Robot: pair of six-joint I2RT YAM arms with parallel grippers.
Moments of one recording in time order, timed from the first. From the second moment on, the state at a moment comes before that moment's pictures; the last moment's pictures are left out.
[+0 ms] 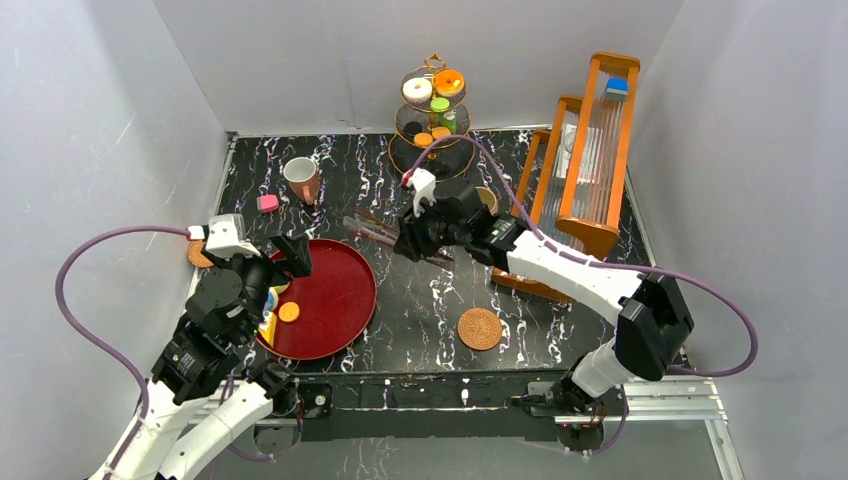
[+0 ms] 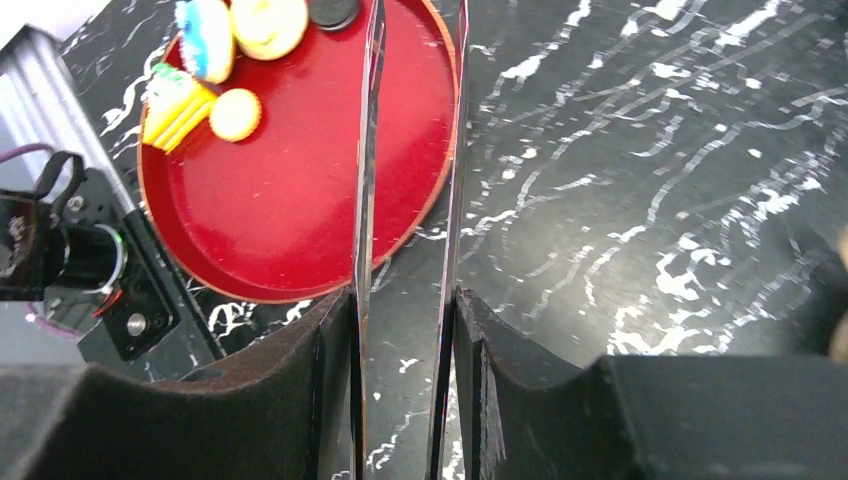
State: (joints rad) left arm -0.63 0.43 0.83 -0.54 -0.58 -0.33; right arm 0.85 1.49 1.20 -0.23 -0.23 0.20
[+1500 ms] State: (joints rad) left arm -0.63 0.41 1.00 -0.60 -0.55 -0.43; right arm 1.23 1.98 1.41 -0.15 -0.19 0.03
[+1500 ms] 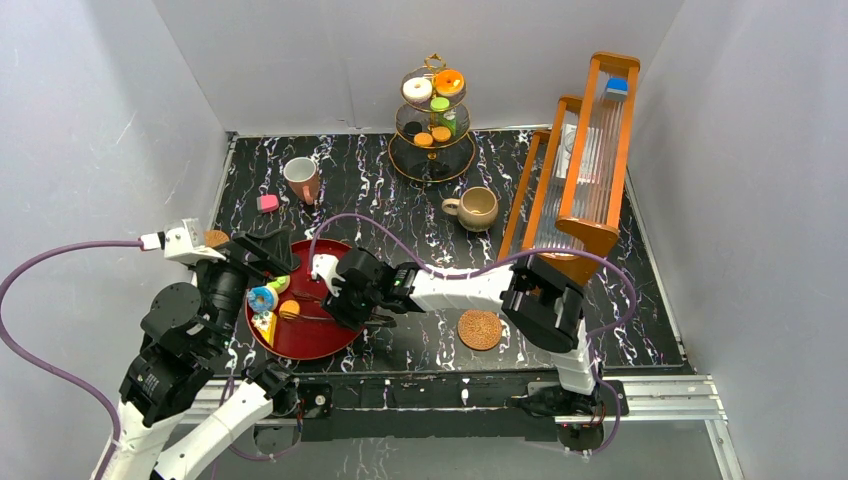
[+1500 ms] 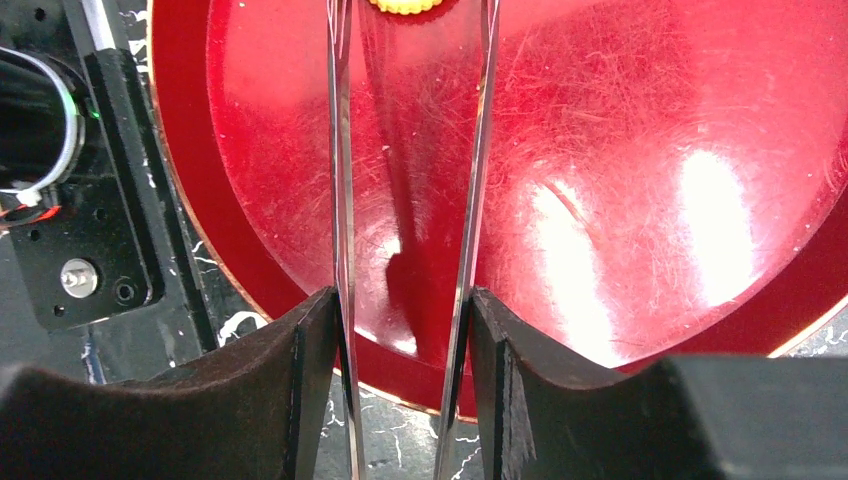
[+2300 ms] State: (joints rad) left arm -0.63 0.44 0.94 -0.58 -0.57 -0.37; right arm 1.19 1.84 1.38 -0.22 -0.09 0.05
